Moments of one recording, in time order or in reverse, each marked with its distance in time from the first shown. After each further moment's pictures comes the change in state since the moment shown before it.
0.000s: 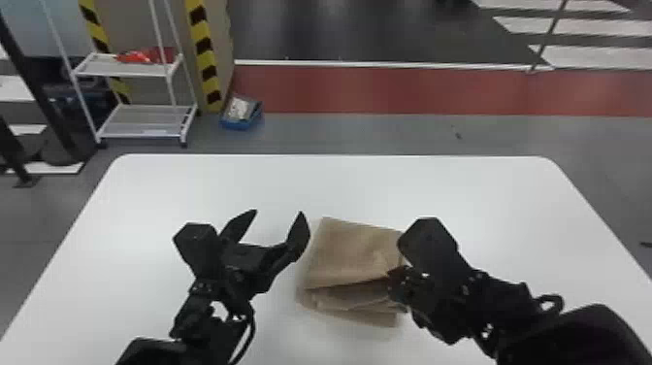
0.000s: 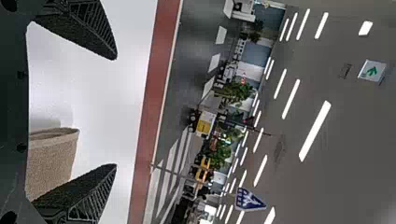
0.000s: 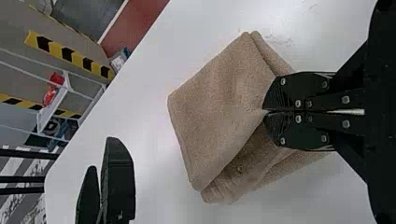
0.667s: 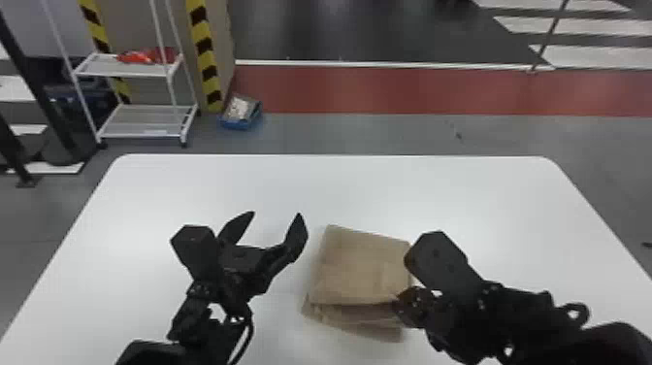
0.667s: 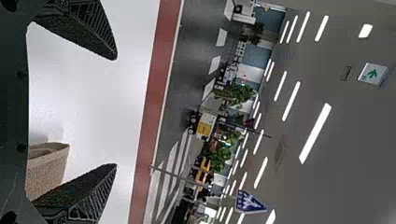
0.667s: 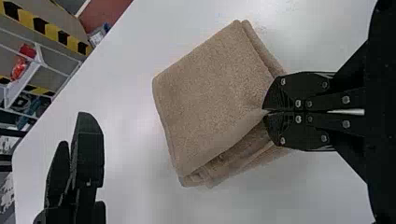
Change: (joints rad) left arm 0.005 0.000 0.007 0.001 0.001 -0.003 0.000; right arm 0.027 -0.036 0.033 -0.048 0.199 0.063 0.236
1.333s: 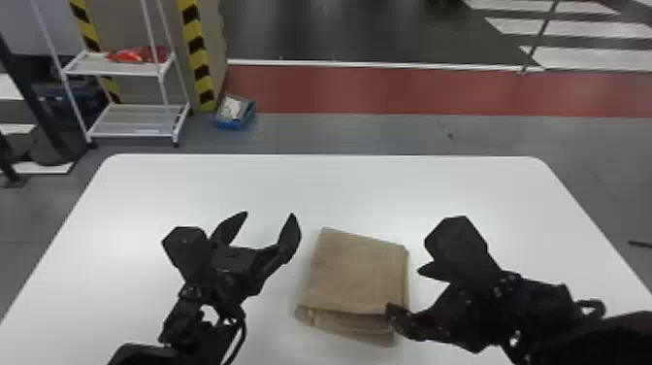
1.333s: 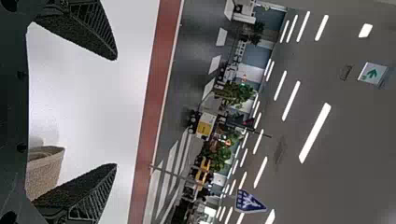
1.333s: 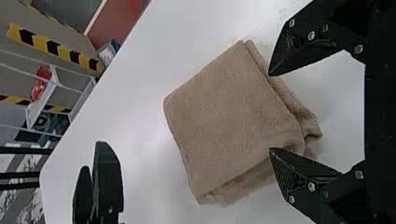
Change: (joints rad) left arm 0.006 0.000 -0.001 -0.007 0.000 0.000 0.000; right arm 0.006 0.007 -0.103 -0.030 -0.186 0.008 -0.132
